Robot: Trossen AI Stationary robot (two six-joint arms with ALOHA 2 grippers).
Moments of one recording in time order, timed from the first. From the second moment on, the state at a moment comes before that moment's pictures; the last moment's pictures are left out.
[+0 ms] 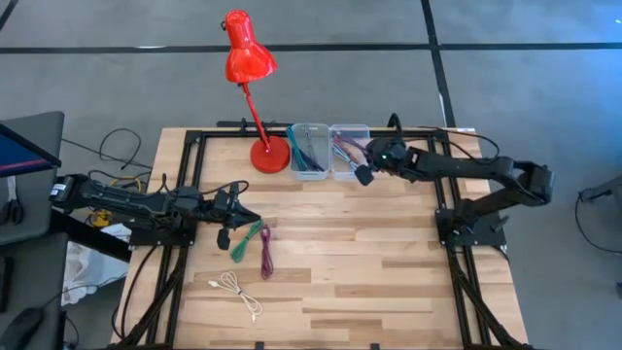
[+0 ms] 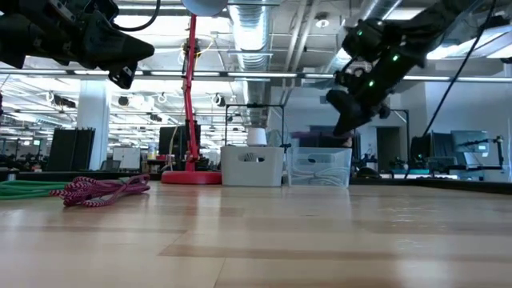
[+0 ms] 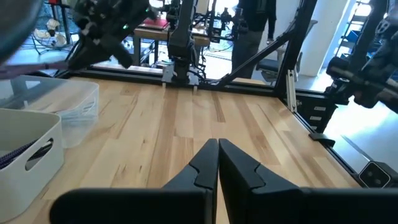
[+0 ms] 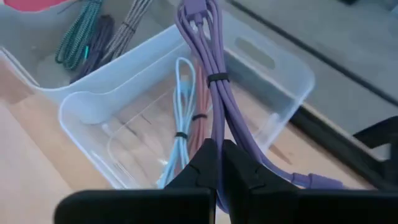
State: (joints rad) left arm -0.12 0.62 0.17 0.36 -0.03 -0.09; right arm -0.44 1.33 0.70 -0.11 0.36 0.18
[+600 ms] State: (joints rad) left arm -0.12 0.62 0.17 0.36 -0.03 -0.09; right arm -0.46 1.43 0.70 -0.03 0.36 0.18
